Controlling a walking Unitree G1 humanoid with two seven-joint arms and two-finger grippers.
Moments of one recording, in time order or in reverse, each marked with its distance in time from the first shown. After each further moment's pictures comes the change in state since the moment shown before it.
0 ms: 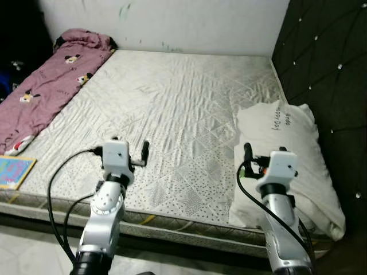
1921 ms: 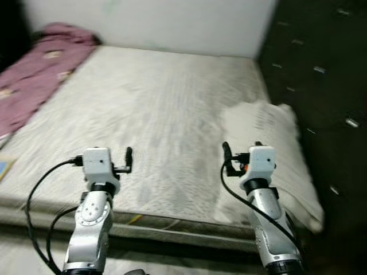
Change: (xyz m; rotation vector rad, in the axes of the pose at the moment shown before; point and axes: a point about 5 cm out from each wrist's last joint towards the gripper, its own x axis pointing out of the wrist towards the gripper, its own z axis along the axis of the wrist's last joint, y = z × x) left arm -0.019 0.021 0.005 -0.054 0.046 0.132; right arm 0.008 0.028 0.004 -0.002 0.033 0.162
